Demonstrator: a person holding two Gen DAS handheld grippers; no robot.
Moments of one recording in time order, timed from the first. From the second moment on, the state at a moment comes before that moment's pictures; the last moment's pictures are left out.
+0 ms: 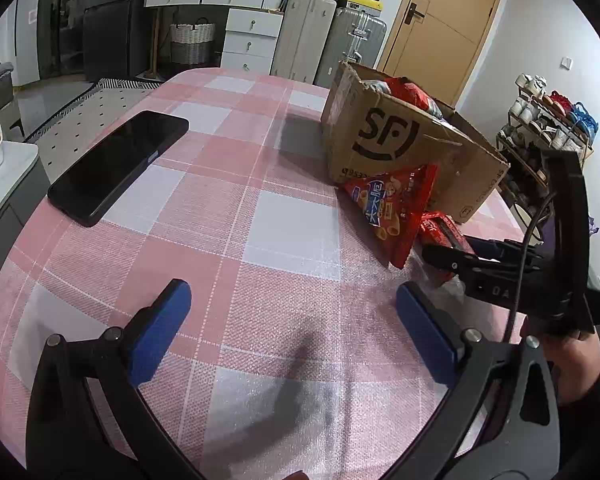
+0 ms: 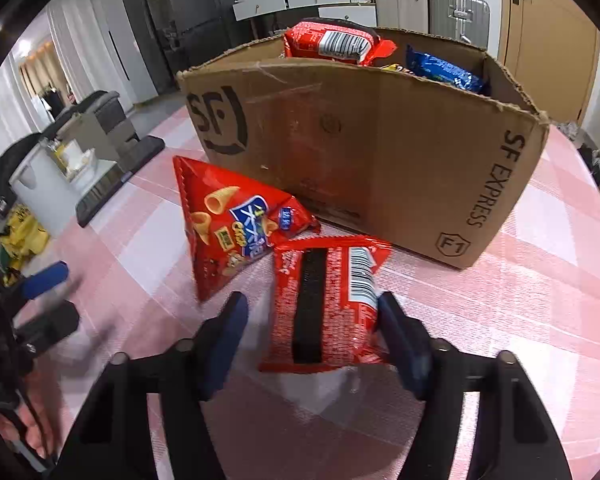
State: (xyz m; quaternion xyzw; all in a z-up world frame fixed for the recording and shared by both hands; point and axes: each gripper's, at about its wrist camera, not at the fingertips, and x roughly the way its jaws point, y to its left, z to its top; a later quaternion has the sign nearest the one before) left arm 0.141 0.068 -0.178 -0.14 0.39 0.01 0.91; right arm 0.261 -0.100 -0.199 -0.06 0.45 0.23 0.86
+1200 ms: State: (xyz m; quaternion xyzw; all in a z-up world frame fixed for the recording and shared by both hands) left arm 0.204 0.024 -0.154 -0.11 0.46 -0.03 0.88; right arm 0.182 -0.181 -0.169 0.11 0.40 0.27 0.87
